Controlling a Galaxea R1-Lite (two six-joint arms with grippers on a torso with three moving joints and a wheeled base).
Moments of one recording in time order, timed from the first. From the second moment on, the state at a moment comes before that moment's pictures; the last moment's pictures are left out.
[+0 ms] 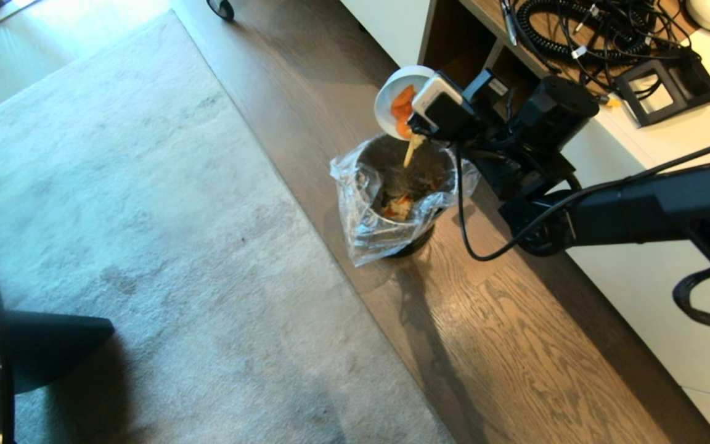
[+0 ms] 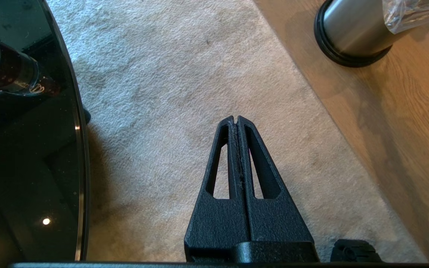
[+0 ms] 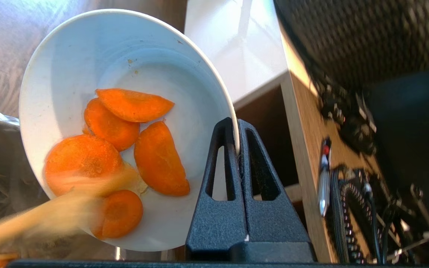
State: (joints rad) left arm 0.00 0.00 0.00 0.00 0.01 -0.06; right arm 0.50 2.13 -1.56 -1.16 -0.06 -1.15
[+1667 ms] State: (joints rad) left arm 0.00 0.00 0.00 0.00 0.01 -0.06; right arm 0.50 2.21 -1.56 -1.52 0.19 -1.23
